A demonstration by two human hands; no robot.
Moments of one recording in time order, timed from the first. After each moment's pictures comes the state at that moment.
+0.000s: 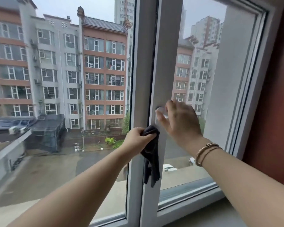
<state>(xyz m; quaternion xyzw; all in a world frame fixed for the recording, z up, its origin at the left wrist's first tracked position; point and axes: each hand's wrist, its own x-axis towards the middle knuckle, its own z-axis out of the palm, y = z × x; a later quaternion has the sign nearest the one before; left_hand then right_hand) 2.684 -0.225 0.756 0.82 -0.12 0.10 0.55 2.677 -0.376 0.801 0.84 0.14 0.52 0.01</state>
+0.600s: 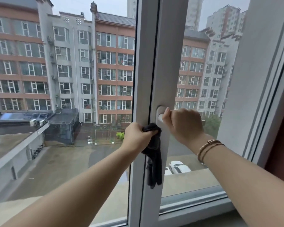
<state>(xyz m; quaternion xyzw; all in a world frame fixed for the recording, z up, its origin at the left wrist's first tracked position) 2.728 -0.234 0.769 0.81 -0.03 0.18 0.55 2.744 -0.384 0.800 0.83 0.18 0.53 -0.06</state>
